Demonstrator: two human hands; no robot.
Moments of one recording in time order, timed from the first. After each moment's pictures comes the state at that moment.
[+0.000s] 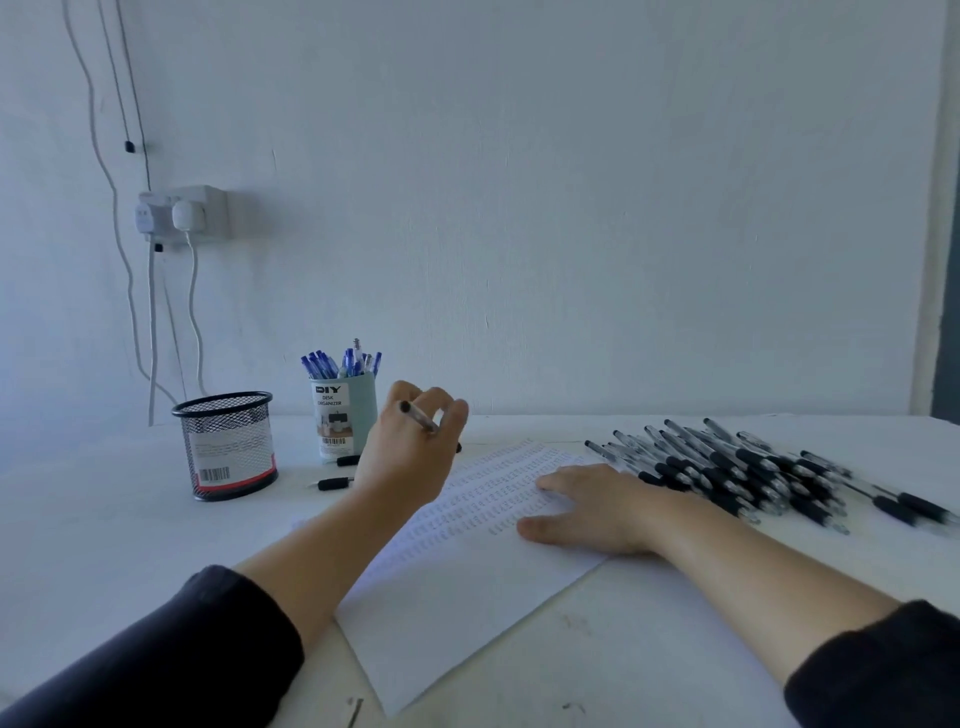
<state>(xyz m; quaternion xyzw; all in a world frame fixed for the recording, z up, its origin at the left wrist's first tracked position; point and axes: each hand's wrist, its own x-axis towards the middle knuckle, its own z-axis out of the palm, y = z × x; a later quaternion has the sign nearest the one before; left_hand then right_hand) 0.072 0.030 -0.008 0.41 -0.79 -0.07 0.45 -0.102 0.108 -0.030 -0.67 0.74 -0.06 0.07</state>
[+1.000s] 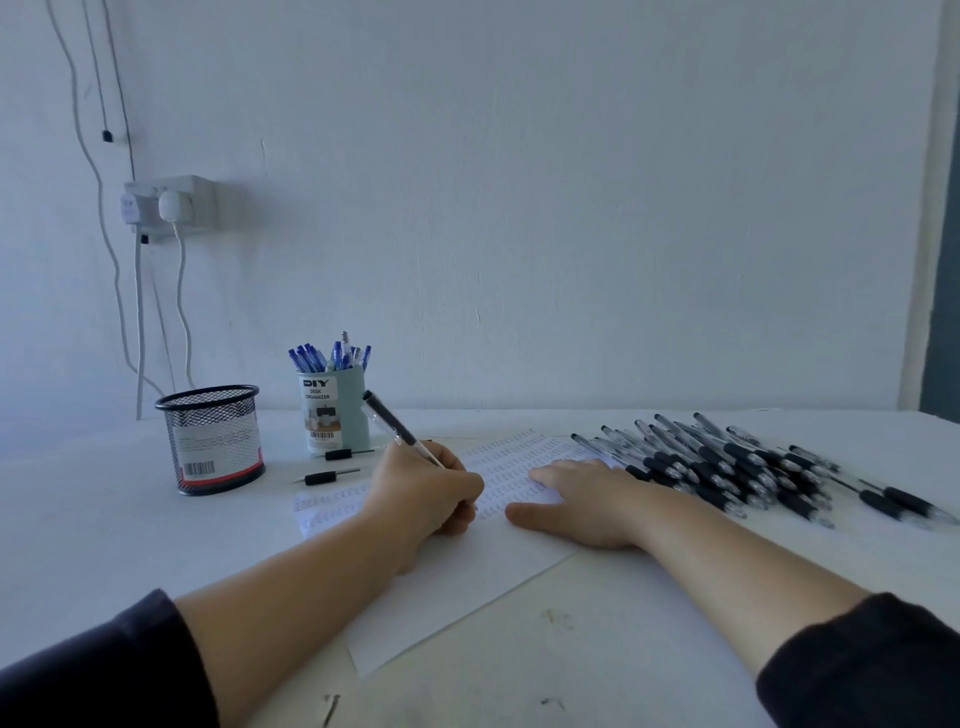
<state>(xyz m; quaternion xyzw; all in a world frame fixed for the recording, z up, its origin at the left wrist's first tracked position) 0.063 0.067 -0.023 0.45 -0.64 -0.45 0.43 -0.106 0.101 -0.036 -0.66 0.74 -0.06 0.05</state>
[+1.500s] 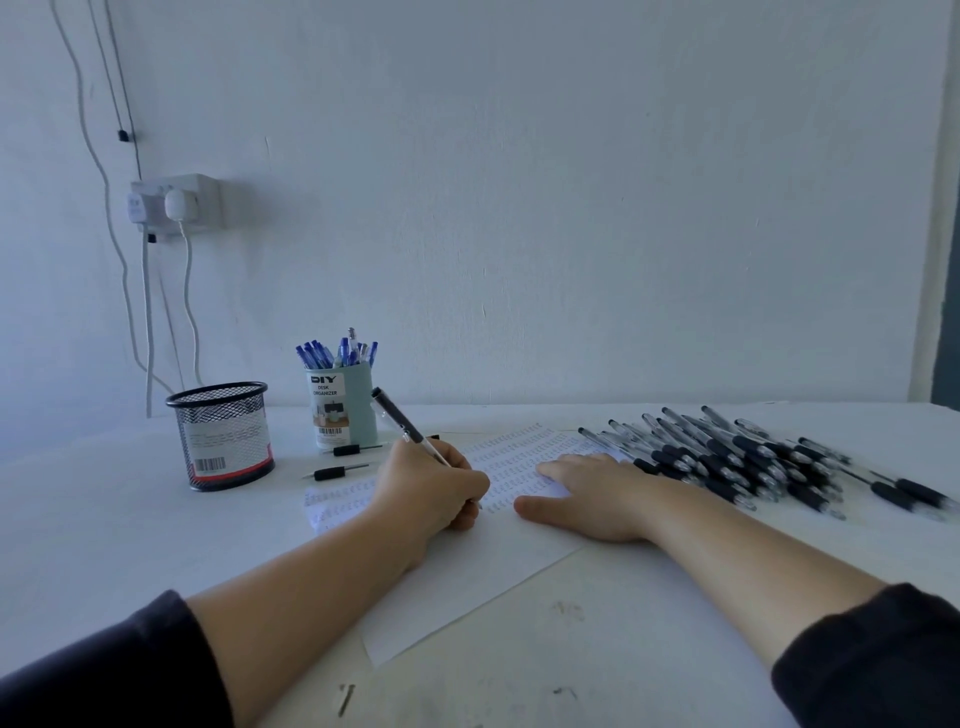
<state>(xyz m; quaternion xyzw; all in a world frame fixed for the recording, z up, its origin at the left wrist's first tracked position) 0.064 0.063 -0.027 0.47 -0.64 -0.43 0.43 -0.109 0.097 -0.040 -0.66 0.74 -0.05 0.05</state>
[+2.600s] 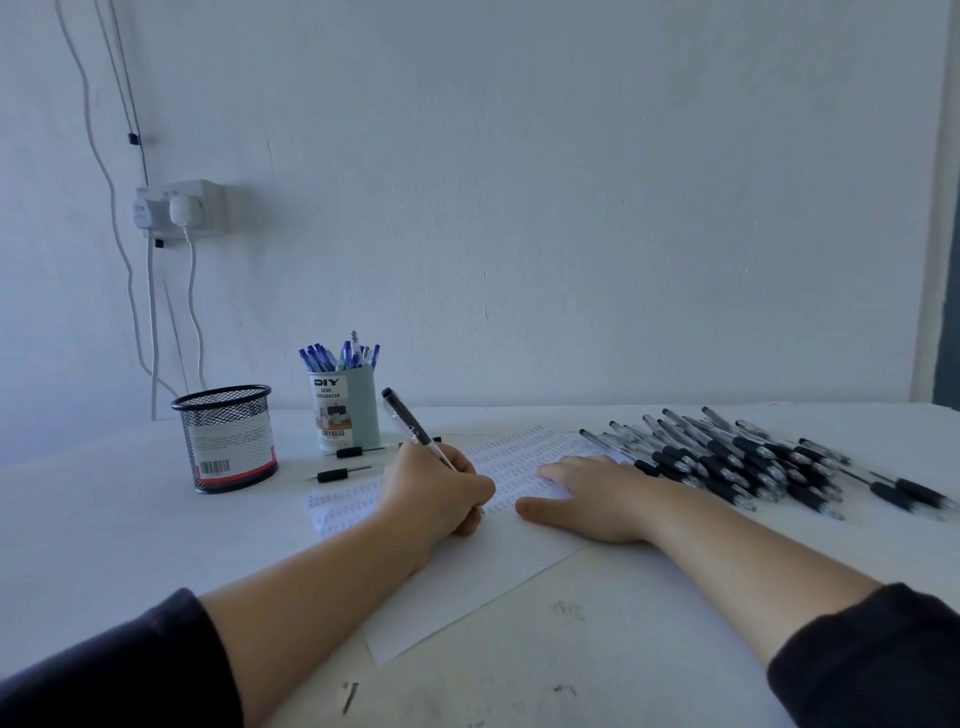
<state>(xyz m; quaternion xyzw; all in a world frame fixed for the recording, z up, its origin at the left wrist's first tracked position) 0.061 0.065 -0.028 0.48 -0.67 -0.38 0.41 -0.108 0.100 -0.039 -0.67 0.74 -0.06 0.05</state>
